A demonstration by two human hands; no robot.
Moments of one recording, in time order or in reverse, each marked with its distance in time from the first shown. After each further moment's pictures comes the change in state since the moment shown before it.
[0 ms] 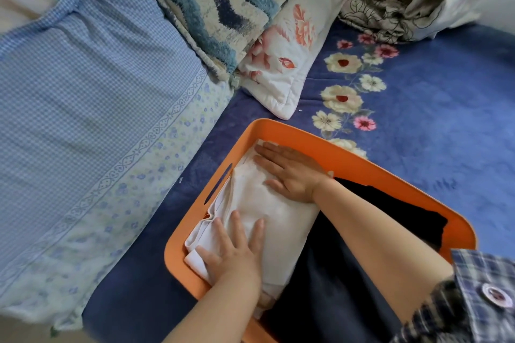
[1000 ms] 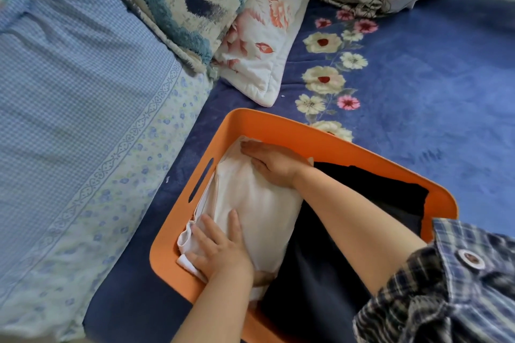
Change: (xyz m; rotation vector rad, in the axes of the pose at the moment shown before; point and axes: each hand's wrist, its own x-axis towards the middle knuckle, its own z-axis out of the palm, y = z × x) left_hand -0.002 0.008 -0.009 -0.075 -0.061 -0.194; right_hand 0.007 0.000 0.022 0.499 0.057 0.208
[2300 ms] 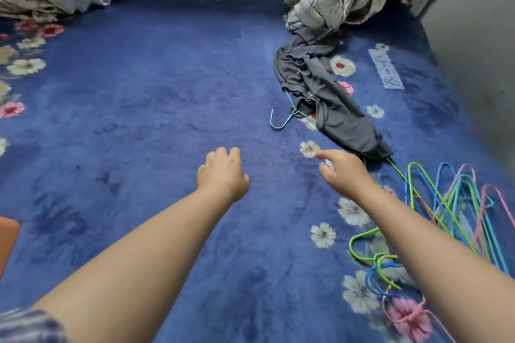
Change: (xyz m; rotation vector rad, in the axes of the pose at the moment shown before) left_hand -0.253 0.600 0.170 0.148 0.570 0.750; right_hand -0.726 0.384 -0.081 0.108 0.491 0.916
